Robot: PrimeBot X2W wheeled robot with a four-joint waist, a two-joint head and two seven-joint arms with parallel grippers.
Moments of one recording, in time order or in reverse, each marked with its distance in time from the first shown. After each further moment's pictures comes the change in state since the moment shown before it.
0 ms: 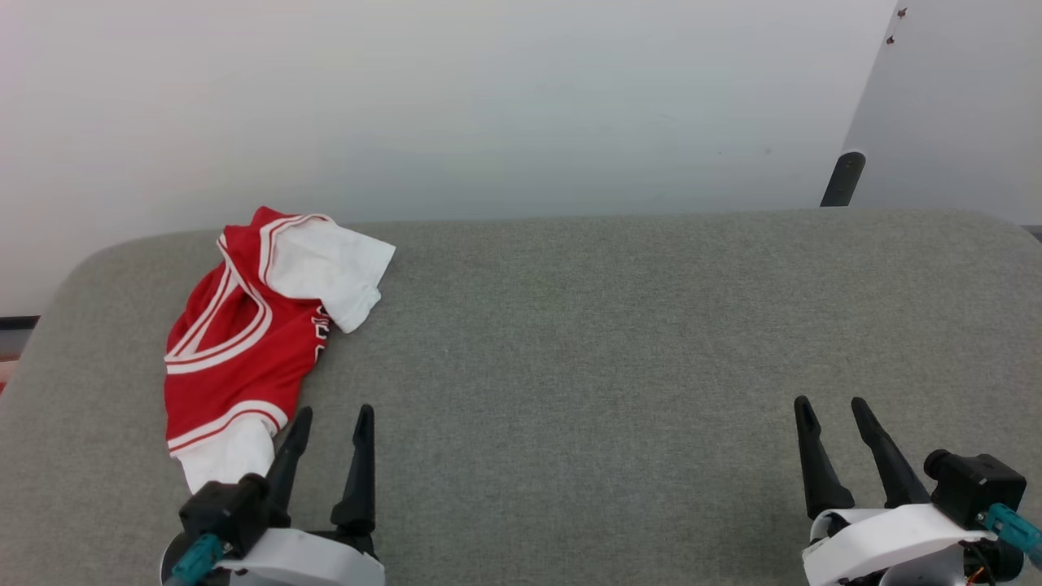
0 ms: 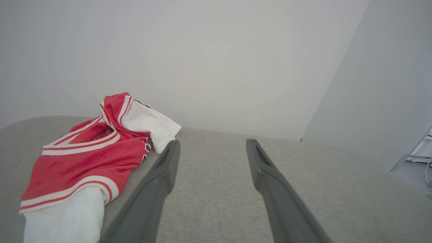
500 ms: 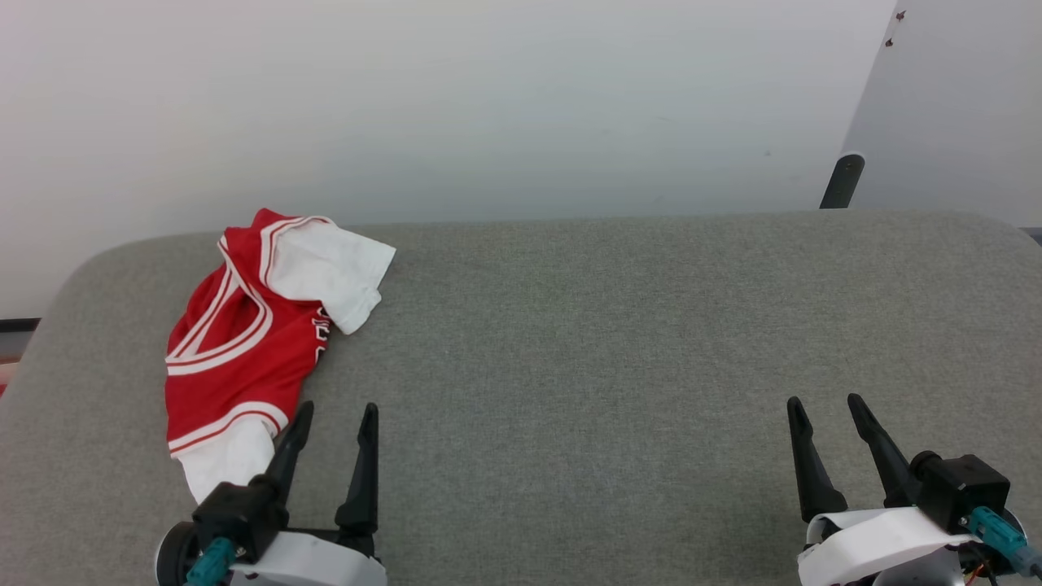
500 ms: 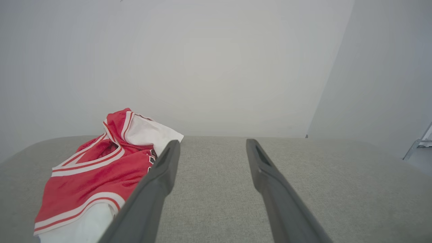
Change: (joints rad) left arm 0.000 -0.011 0.017 -0.002 0.118 -0.022 -0.028; right arm 0.007 0.001 0.006 -0.016 -0.113 0.000 -0.022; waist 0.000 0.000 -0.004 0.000
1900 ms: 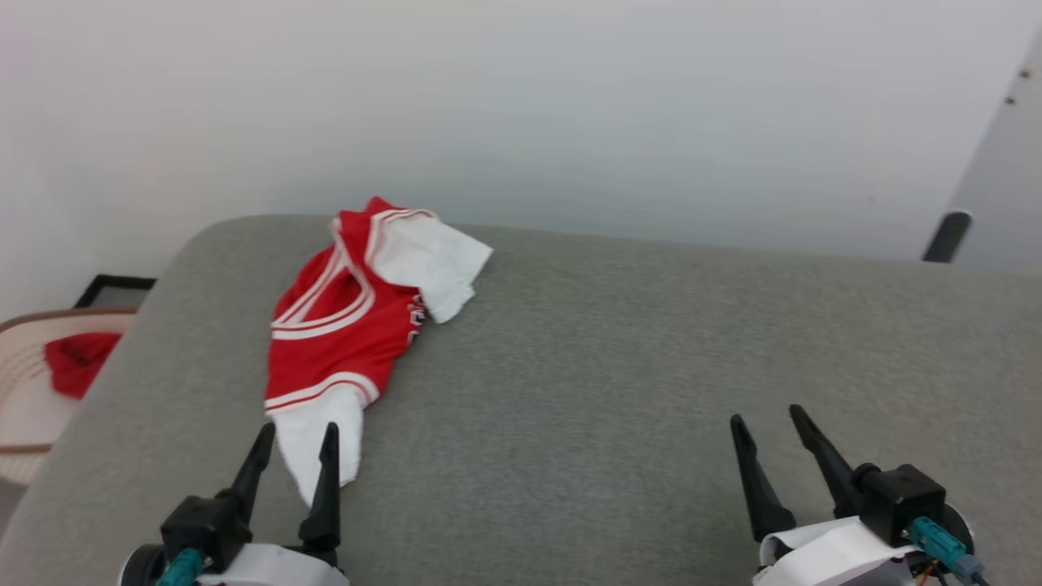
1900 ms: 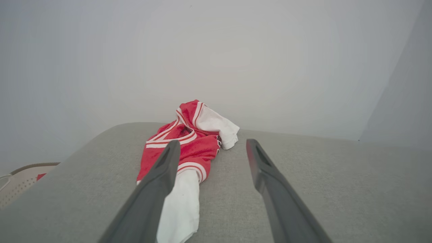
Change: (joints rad) left arm 0.003 0.031 0.054 0.078 0.012 -0.010 -0.022; right arm 0.006 0.000 0.104 0.009 -0.034 0.000 -0.021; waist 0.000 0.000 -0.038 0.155
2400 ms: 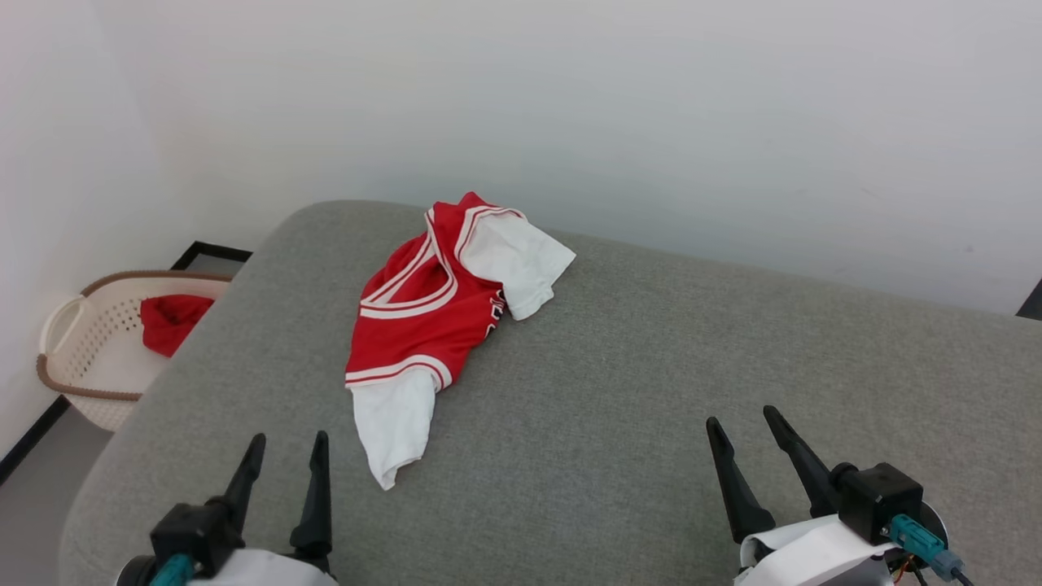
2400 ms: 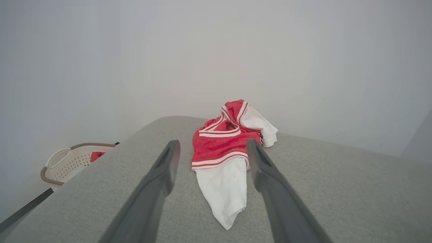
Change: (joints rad) left arm 0.013 0.007 0.020 0.013 -0.023 0.000 0.000; right arm -0.024 0.001 0.058 0.045 0.039 0.000 -0.022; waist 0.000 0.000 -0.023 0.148
